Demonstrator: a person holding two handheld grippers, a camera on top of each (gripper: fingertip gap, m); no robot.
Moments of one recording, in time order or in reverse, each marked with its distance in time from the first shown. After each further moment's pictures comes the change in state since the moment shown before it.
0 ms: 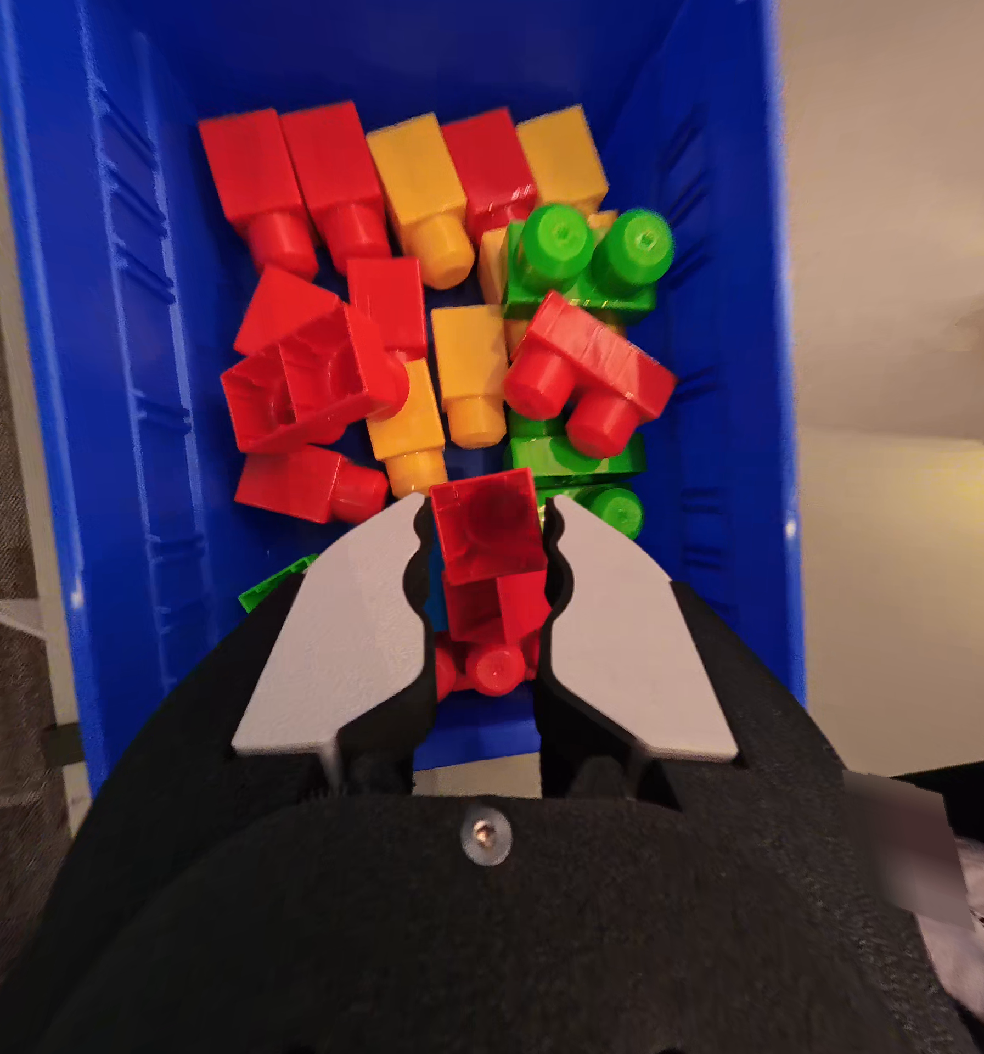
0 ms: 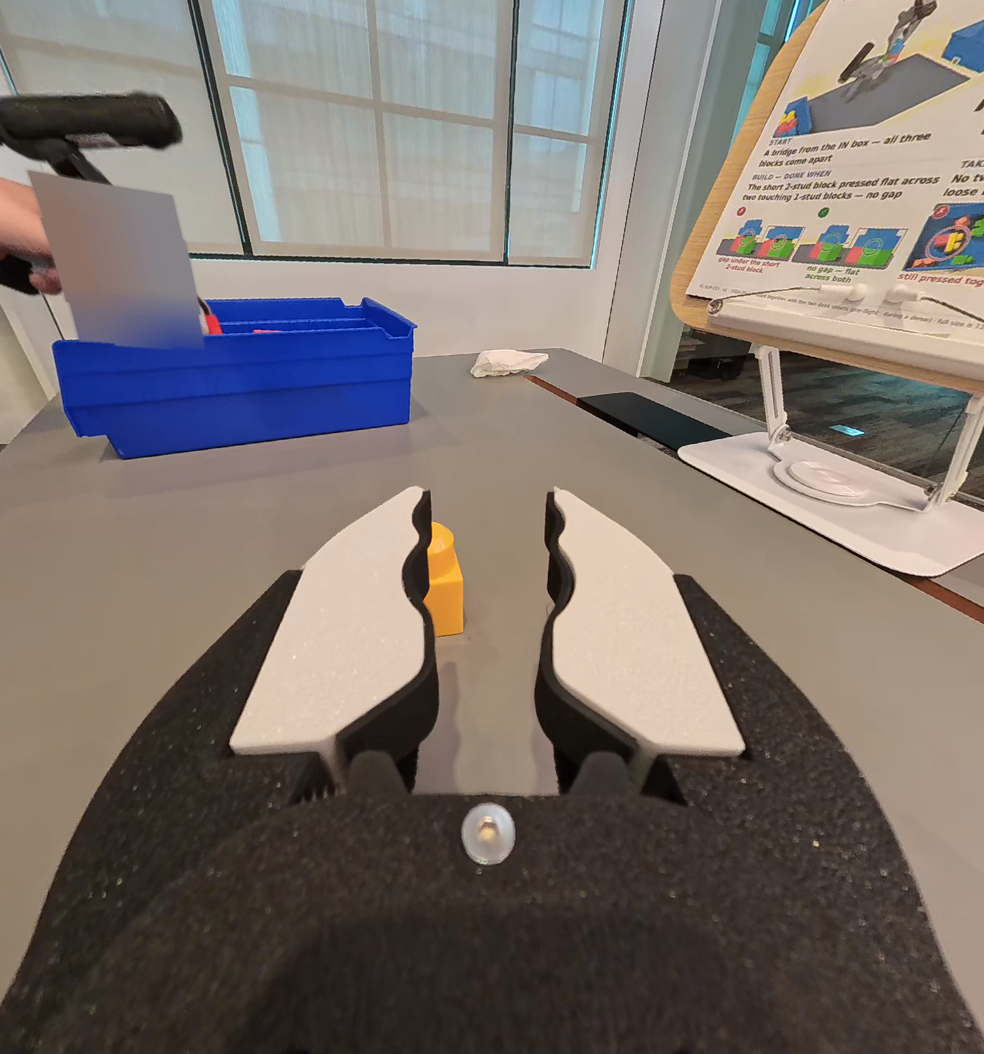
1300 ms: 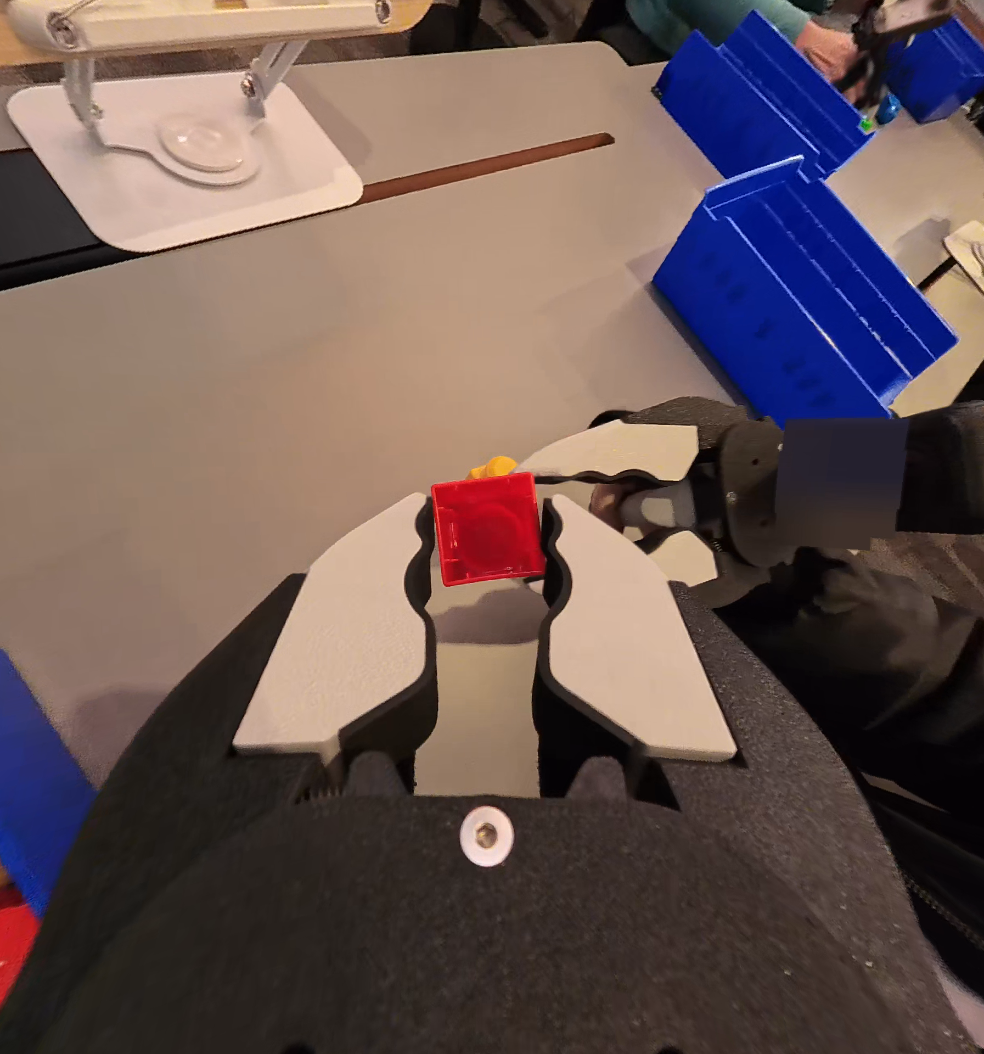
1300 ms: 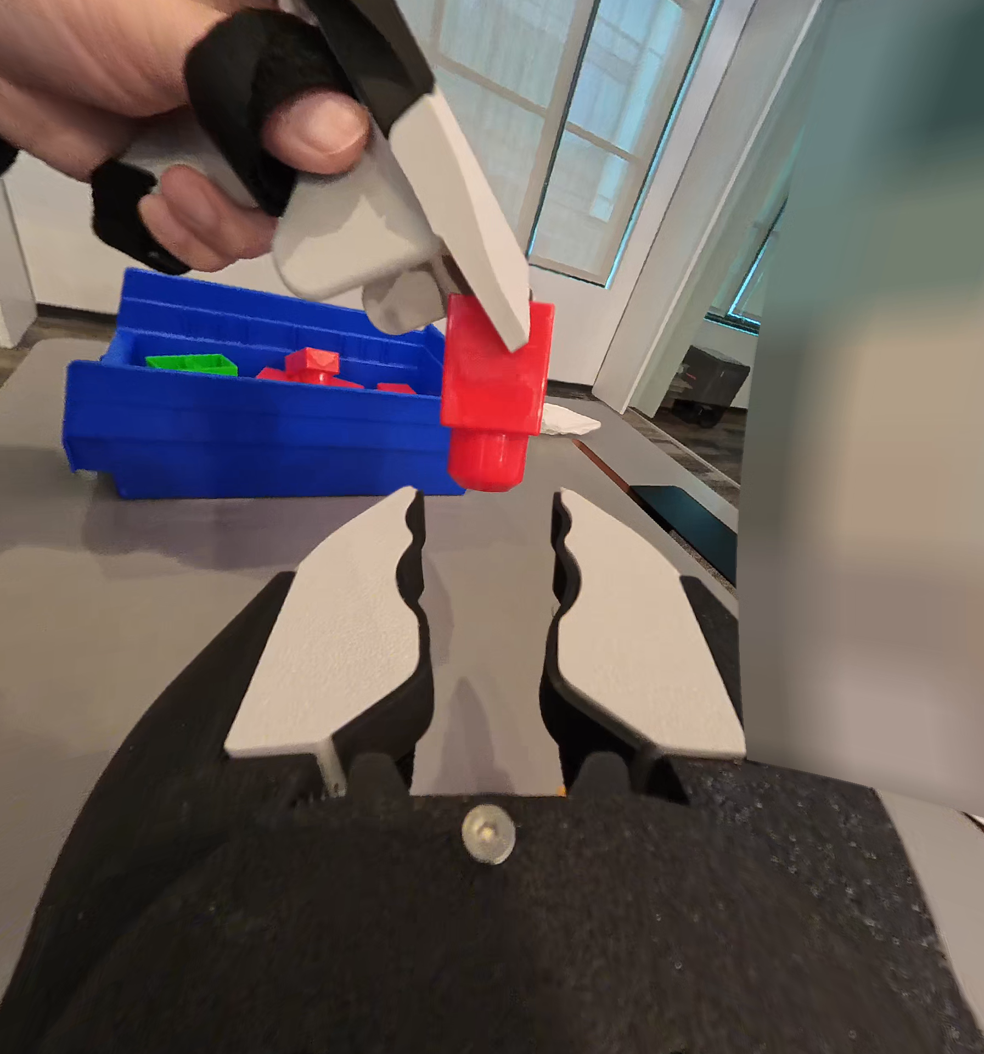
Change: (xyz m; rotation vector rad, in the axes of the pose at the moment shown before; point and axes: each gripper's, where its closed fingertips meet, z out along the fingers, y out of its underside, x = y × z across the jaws) left arm 0.283 -0.111 -0.017 0.220 0.531 0.319; right arm -0.095 -0.049 0.101 -0.036 -0.017 -0.237
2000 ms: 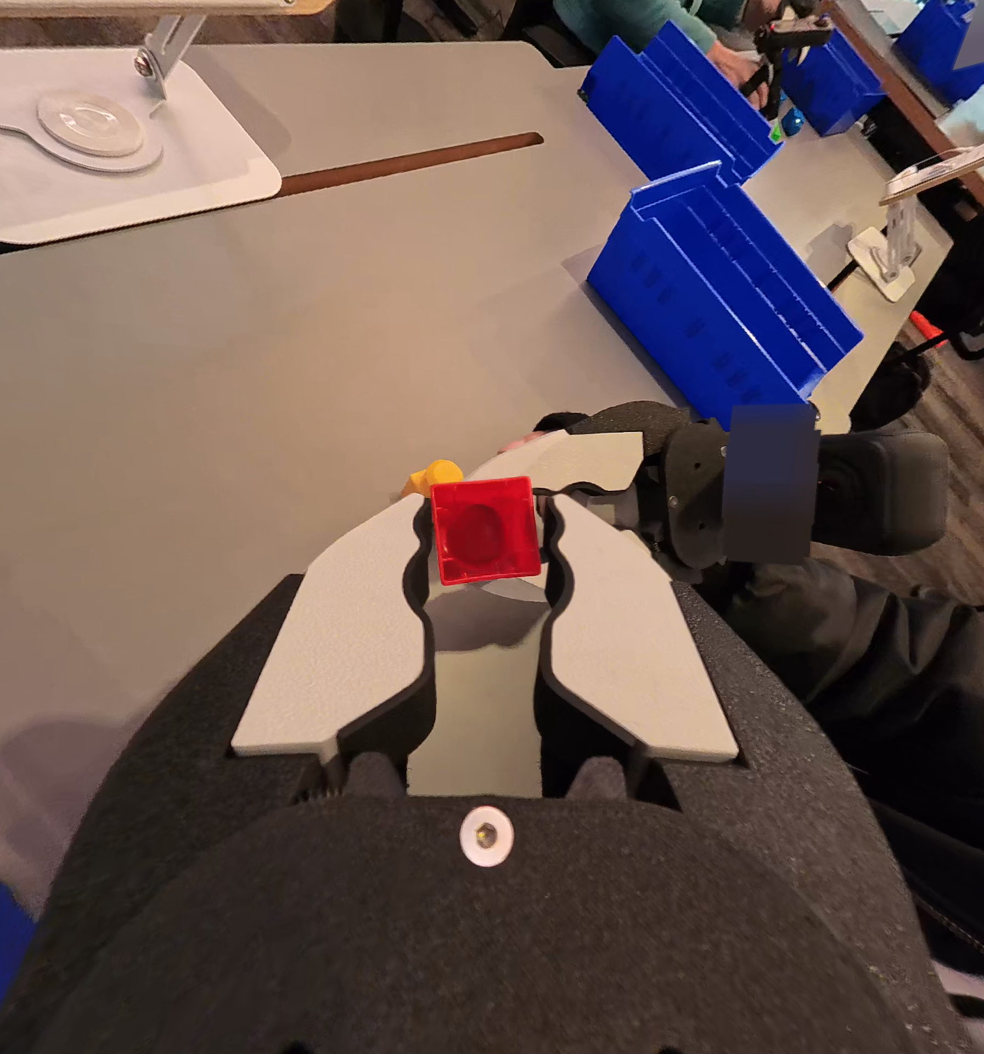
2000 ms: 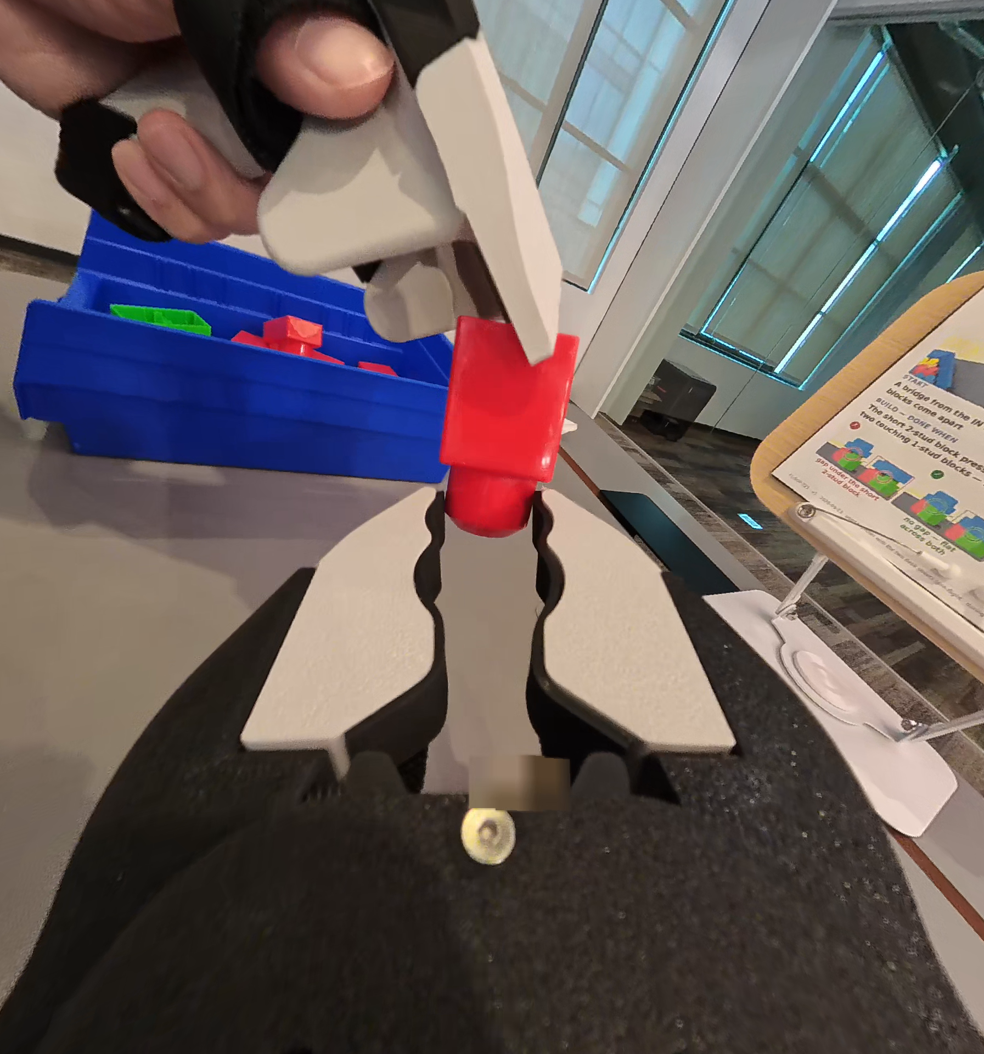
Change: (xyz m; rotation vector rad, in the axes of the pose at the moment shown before) left arm 0.024 0.002 0.008 0.000 0.114 -0.014; right arm 0.000 0.001 -0.002 -0.018 0.025 -0.117
